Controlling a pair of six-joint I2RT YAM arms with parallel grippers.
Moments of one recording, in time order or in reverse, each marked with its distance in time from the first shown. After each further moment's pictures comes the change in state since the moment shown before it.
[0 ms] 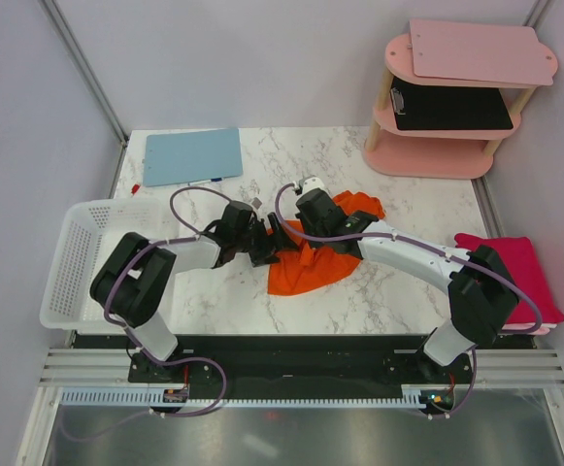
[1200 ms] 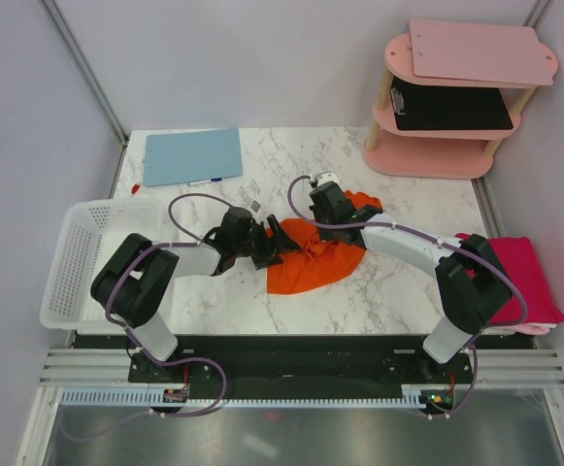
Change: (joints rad) left arm -0.017 -0.002 -0.073 0.151 -0.016 -0.071; right arm -0.129 0.064 -0.034 0.064 -0.027 0.003
